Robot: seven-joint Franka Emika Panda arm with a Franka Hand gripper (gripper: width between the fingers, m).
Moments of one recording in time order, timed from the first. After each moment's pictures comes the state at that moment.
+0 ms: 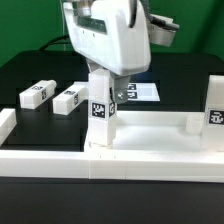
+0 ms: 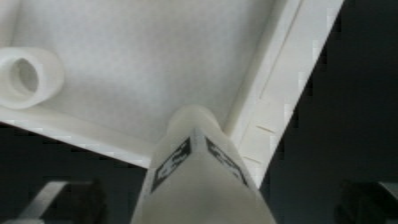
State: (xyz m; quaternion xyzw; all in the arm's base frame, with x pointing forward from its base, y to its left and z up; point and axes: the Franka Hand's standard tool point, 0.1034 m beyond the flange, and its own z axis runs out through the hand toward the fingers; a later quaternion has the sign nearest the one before) arm 0.629 -0.048 0.108 -0.83 0.55 0.01 0.06
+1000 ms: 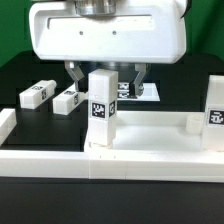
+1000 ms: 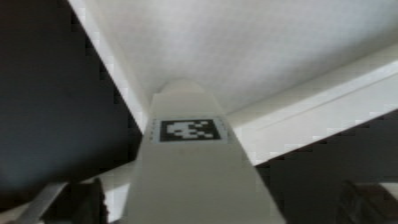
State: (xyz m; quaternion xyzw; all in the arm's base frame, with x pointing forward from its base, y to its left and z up) arm 0.629 -0.048 0.108 -0.99 0.15 -0.02 0.02
